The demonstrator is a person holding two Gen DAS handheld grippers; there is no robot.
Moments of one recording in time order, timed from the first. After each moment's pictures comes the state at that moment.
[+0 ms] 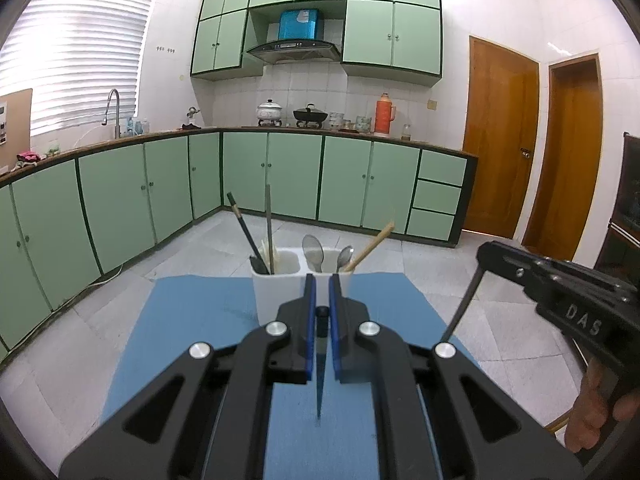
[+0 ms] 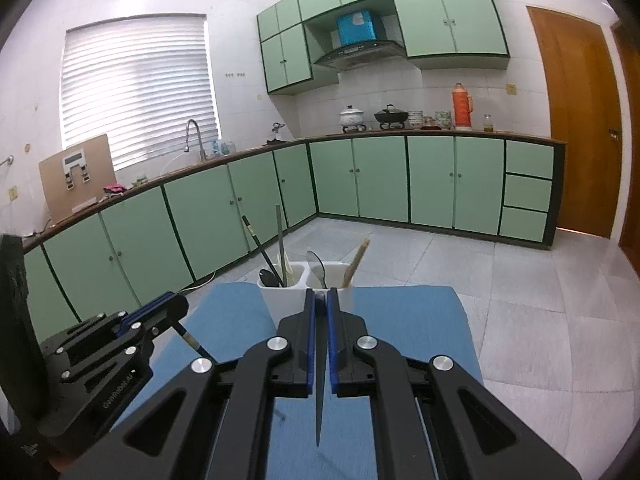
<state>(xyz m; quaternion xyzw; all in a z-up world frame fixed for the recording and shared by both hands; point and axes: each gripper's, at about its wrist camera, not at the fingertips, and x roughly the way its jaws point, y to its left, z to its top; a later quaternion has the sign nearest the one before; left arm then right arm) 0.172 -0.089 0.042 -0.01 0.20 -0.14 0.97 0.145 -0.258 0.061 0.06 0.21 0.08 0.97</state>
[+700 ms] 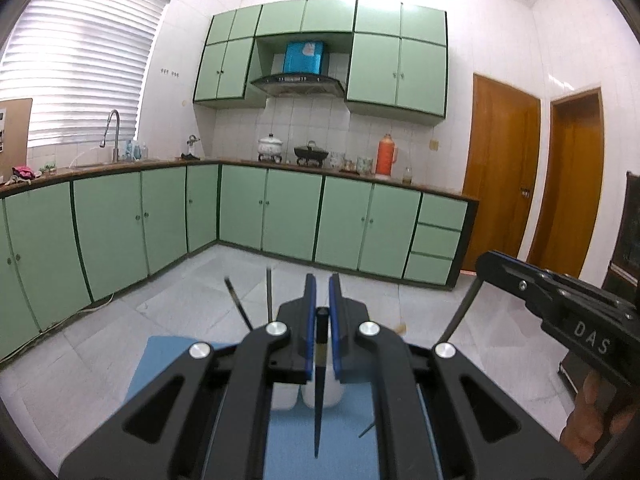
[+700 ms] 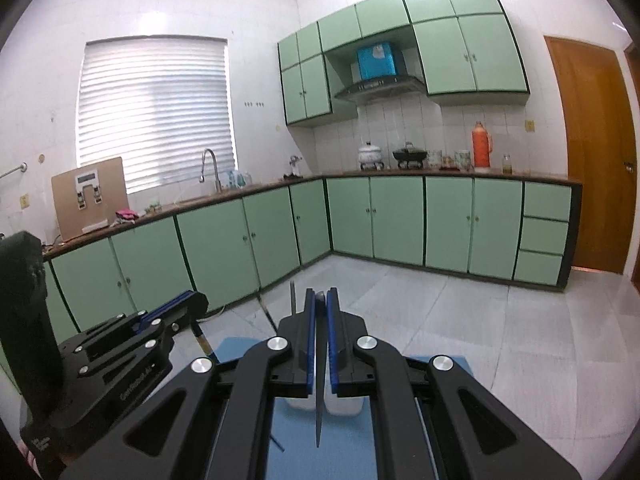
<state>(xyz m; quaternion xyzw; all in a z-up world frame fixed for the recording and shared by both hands) 0.243 -0.084 0.112 -0.04 0.13 -0.14 0.98 0.197 -0.259 0.135 0.05 0.14 0.10 0.98</state>
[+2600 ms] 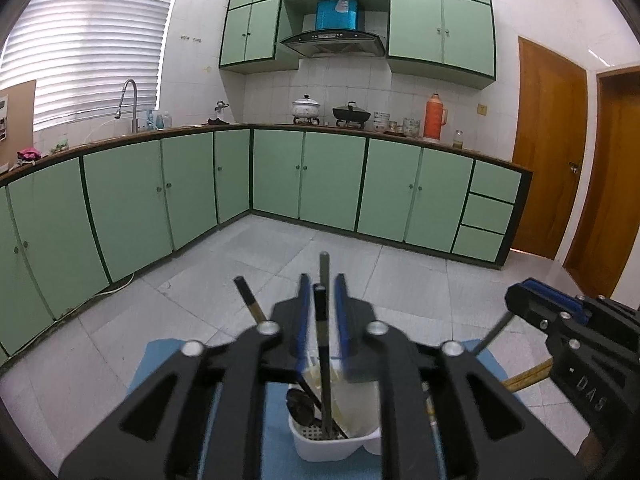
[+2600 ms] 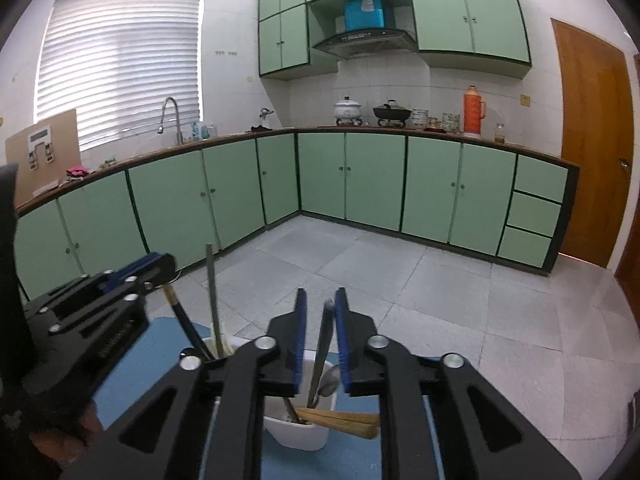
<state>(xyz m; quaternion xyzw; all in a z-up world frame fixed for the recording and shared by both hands) 0.421 -0.072 0.043 -0.03 0.20 -0.07 0.98 0.357 -0.241 0.043 0.02 0.22 0.05 0.97</state>
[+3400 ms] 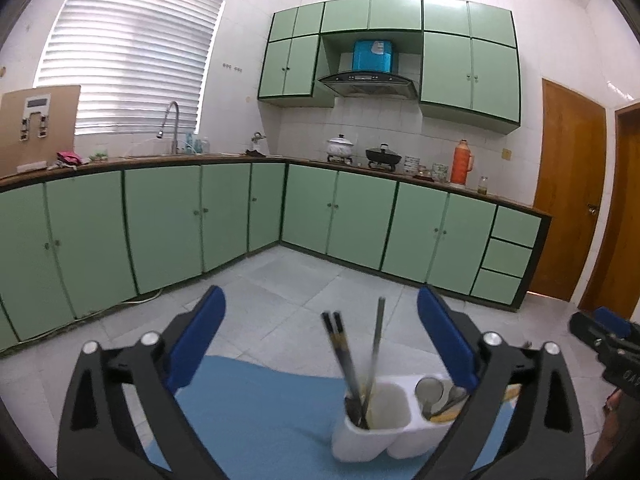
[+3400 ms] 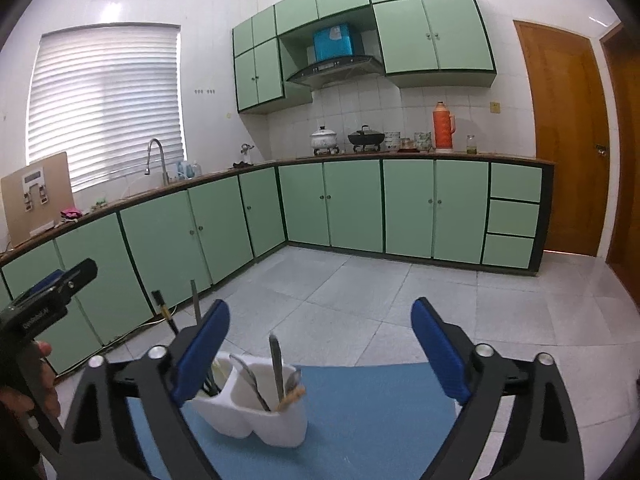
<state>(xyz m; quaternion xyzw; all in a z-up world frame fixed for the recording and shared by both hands) 0.351 -0.023 0.086 -0.05 0.14 -0.02 0.99 0.301 -0.298 0.072 0.06 0.17 0.02 0.98</state>
